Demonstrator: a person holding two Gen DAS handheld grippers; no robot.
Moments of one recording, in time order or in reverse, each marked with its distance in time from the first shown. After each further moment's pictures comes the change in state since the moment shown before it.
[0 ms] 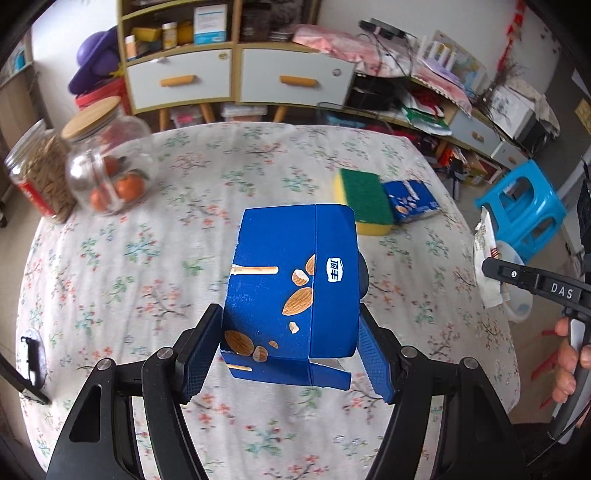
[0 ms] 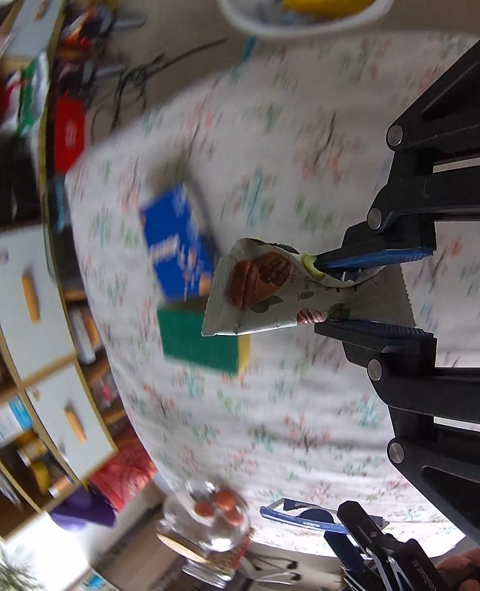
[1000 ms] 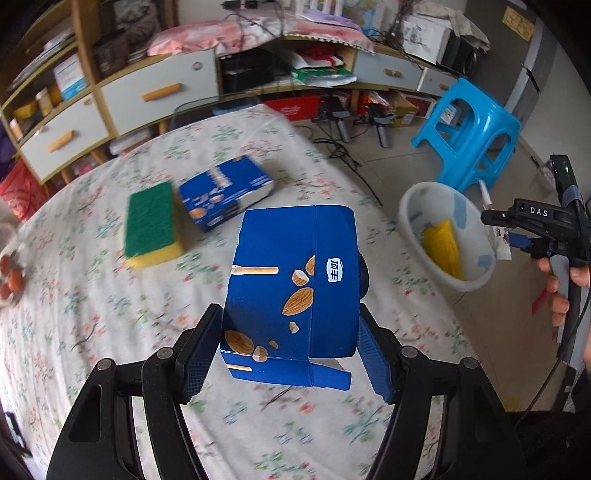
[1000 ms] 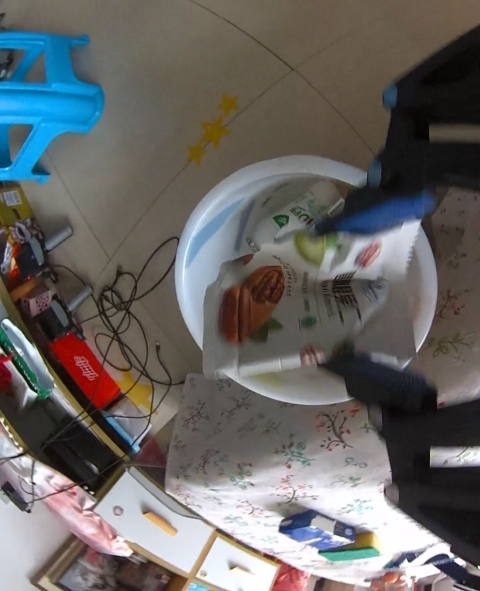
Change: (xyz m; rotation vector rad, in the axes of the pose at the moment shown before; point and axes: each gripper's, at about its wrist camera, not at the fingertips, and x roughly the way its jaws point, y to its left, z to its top) left arm 0.052 -0.204 0.008 0.324 0.048 -0.100; right arm -0.072 -0.296 -0.034 0.534 -0.099 -0.150
